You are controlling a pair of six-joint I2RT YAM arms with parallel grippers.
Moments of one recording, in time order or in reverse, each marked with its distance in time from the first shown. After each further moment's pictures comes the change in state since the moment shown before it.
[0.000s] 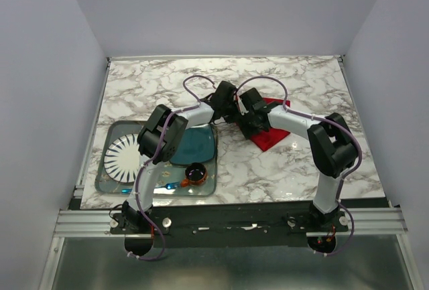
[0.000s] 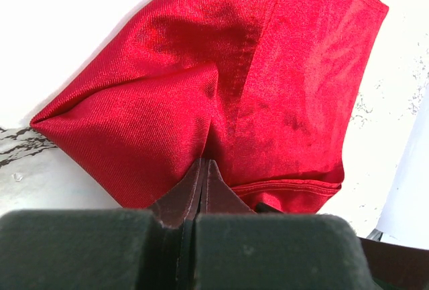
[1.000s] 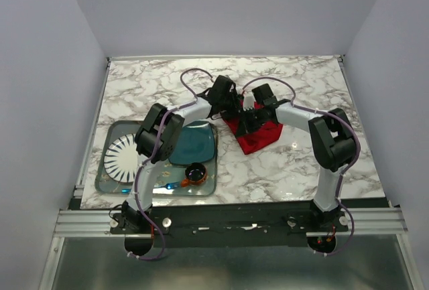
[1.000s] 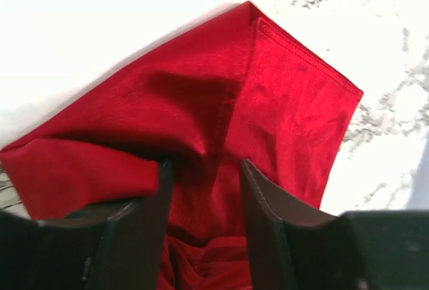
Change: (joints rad) left arm 0.037 -0.008 0.043 -0.031 -0.019 0.074; right arm -0.122 0.061 0.000 0.092 -0.604 0.132
